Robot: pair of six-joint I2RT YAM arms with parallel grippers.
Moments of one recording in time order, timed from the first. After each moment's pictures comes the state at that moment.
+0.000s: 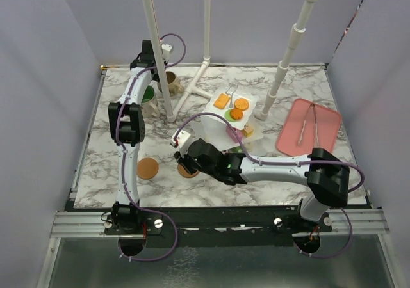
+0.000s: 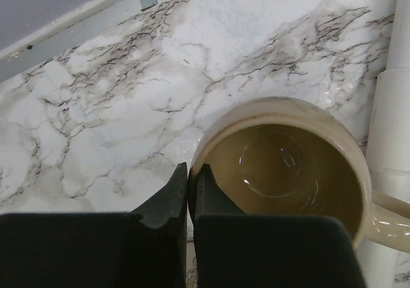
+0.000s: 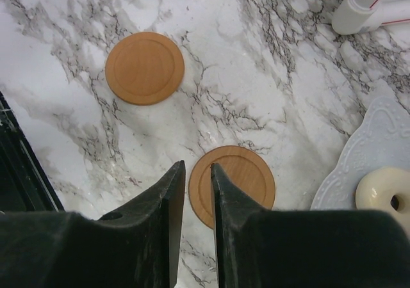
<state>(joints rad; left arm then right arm) -0.08 2.49 2.37 -0.63 0.09 0.29 1.22 1.68 1.08 0.12 0.22 0.07</state>
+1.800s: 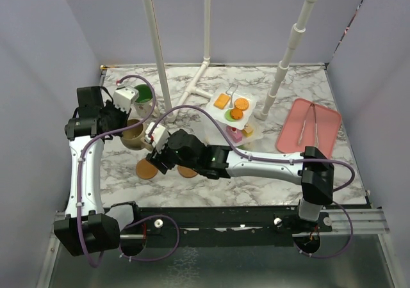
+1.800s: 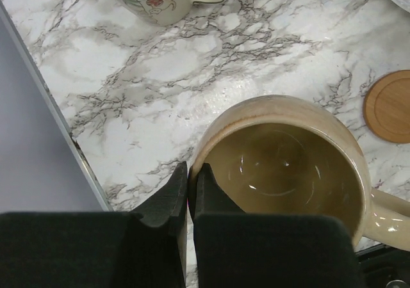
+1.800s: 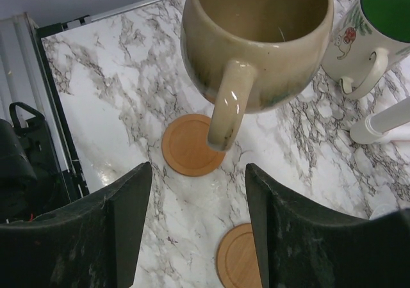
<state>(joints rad) 0.17 1.13 1.22 -0.92 0.34 0.60 1.28 1.78 1.42 0.01 0.15 -0.04</state>
